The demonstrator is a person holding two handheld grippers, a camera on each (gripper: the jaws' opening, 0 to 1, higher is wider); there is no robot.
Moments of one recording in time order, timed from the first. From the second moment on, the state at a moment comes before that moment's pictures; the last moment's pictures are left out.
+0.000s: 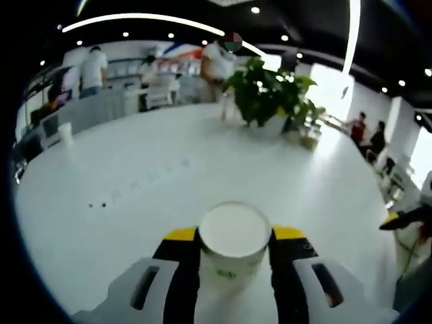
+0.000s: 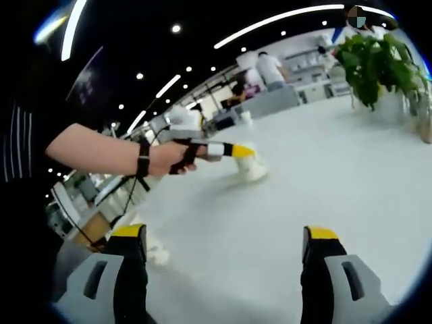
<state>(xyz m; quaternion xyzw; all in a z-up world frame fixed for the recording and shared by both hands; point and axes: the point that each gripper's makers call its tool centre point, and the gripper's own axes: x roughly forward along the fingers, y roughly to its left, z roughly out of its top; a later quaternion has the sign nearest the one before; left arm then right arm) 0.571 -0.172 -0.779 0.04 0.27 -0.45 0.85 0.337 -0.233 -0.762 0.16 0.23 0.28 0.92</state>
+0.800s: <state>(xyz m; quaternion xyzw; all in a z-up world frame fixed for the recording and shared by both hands) 0.513 -0.119 -0.696 0.00 0.25 -0.45 0.86 0.314 -0.192 -0.713 0.15 0.20 0.30 0.92</state>
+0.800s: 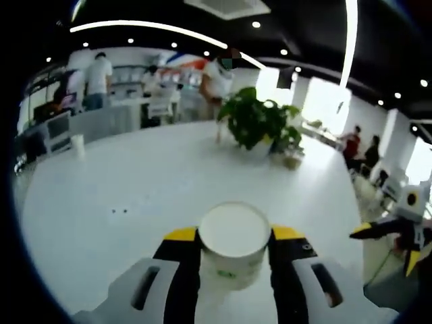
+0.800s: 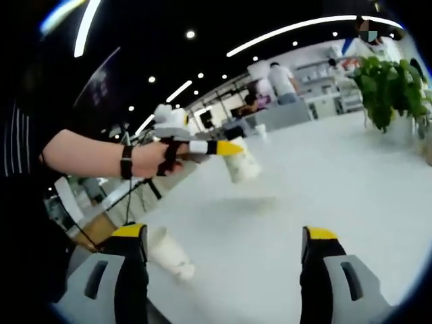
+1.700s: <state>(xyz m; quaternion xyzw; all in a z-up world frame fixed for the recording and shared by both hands) 0.424 -0.054 -0.660 -0.07 0.23 -0.47 0.85 0.295 -0.141 -0.699 0.13 0.19 0.31 0.92</state>
